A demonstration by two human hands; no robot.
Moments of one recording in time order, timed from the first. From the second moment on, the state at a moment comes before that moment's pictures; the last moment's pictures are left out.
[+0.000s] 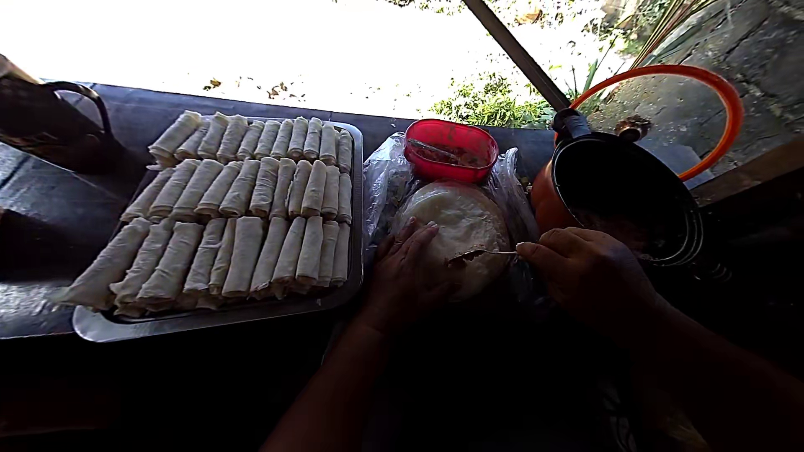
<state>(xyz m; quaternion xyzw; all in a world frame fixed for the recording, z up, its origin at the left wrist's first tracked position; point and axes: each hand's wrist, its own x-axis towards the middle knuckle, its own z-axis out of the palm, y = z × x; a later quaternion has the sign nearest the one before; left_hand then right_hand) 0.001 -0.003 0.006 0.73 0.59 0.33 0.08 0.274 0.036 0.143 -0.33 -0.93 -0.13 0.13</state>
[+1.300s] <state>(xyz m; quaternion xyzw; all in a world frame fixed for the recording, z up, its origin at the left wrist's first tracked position) -0.011 0.000 -0.001 0.75 0.56 0.34 0.07 0.446 0.057 0.182 -0.65 -0.72 -0.17 0.16</state>
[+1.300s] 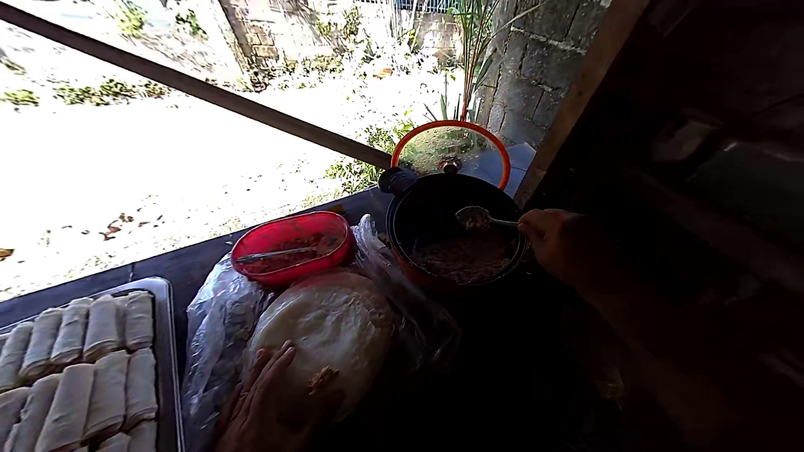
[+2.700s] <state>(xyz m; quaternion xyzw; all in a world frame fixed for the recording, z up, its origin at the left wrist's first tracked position) -0.012 -0.003 -0.002 0.76 0.55 0.33 0.07 0.541 0.083 0.134 -0.56 -0.78 -0.14 0.25</state>
